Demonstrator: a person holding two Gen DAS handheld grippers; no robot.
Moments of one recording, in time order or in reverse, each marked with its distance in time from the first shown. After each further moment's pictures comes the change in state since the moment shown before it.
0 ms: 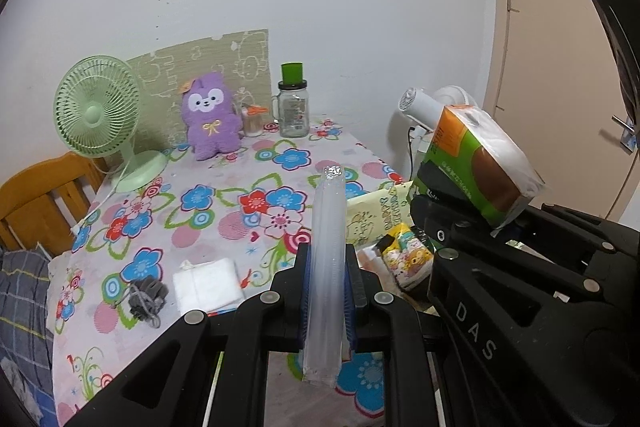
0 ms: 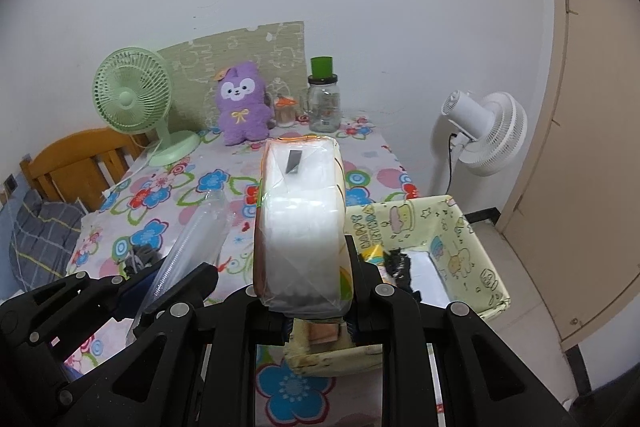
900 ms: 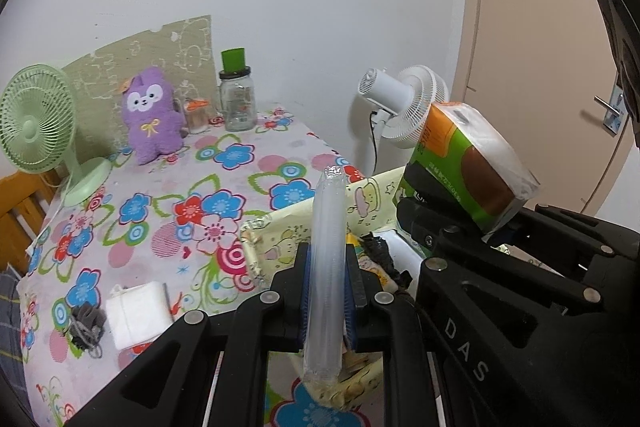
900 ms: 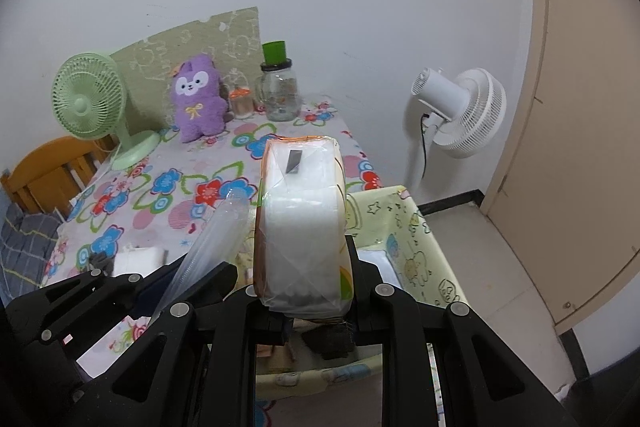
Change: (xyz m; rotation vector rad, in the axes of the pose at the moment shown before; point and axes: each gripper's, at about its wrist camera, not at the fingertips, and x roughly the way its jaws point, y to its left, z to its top) left arm 0.061 -0.046 0.018 0.058 0.054 -0.113; right arm 0.036 -0.056 0.000 0.059 0.049 -0.064
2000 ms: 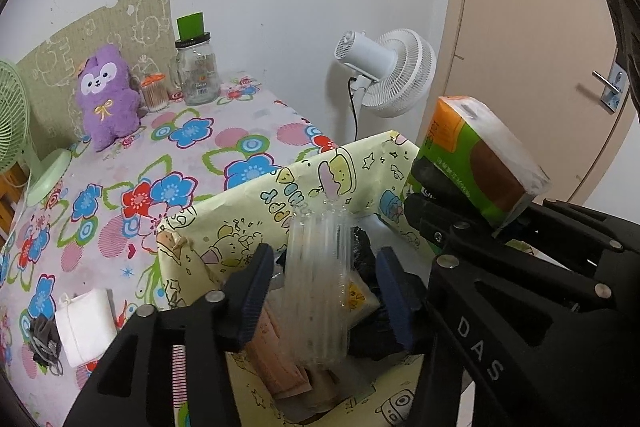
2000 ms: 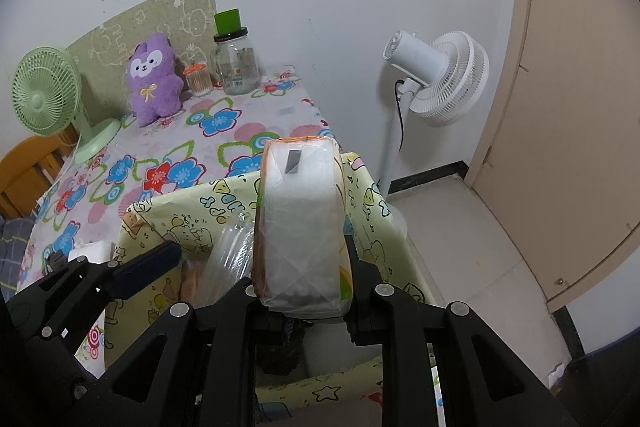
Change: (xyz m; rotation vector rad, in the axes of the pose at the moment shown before) left arm 0.062 -0.024 0.002 0.034 0.100 -0.051; right arm 0.050 -0.040 -0.004 0.047 0.090 -0.056
